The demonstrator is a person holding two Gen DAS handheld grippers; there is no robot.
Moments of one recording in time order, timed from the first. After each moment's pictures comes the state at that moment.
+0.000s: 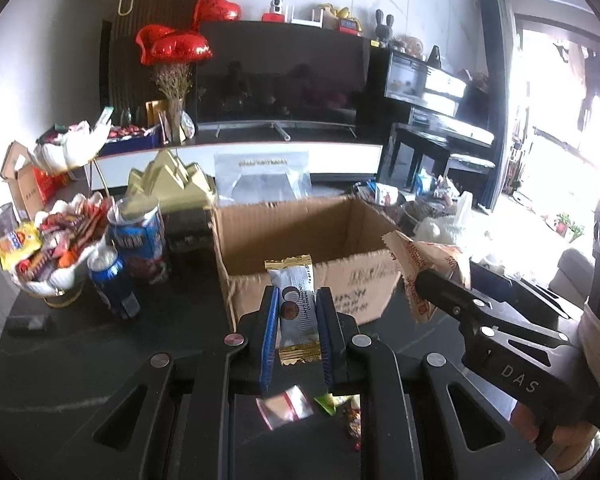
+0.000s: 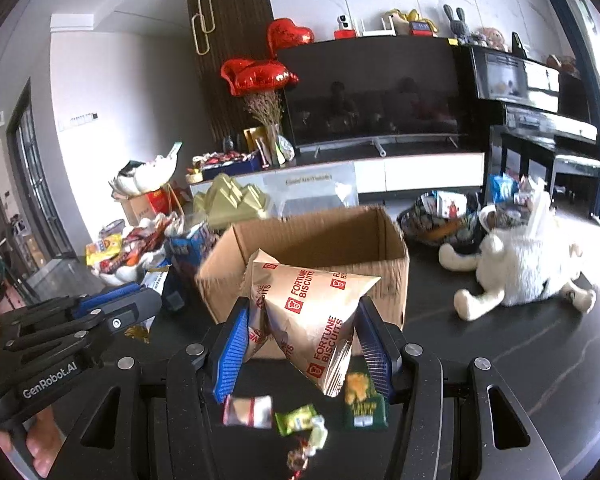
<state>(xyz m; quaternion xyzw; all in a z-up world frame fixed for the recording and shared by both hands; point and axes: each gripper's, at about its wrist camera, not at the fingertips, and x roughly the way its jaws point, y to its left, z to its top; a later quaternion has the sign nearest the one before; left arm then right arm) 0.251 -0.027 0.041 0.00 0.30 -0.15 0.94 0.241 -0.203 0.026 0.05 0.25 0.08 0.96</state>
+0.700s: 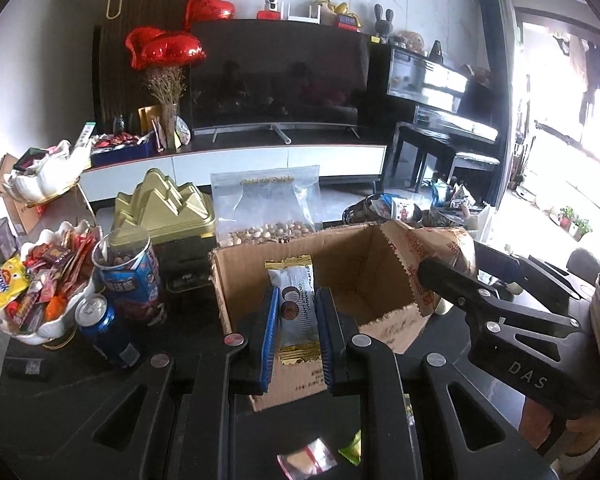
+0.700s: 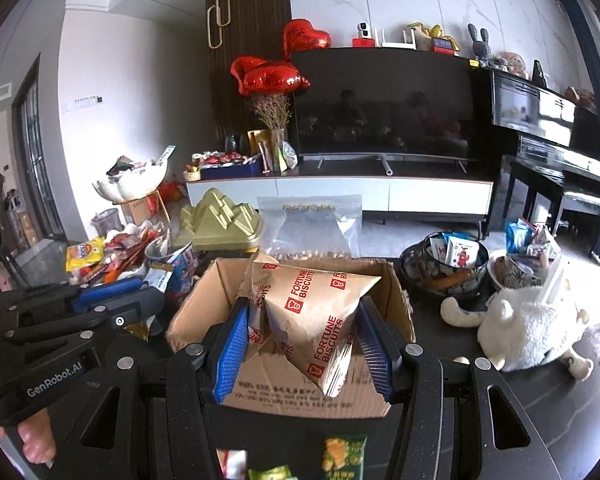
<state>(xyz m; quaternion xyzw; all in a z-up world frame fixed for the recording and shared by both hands) 0.331 -0.032 0.046 0.01 0.30 -0.15 0.94 0.314 -0.197 0.044 0.01 0.24 0.09 0.97</state>
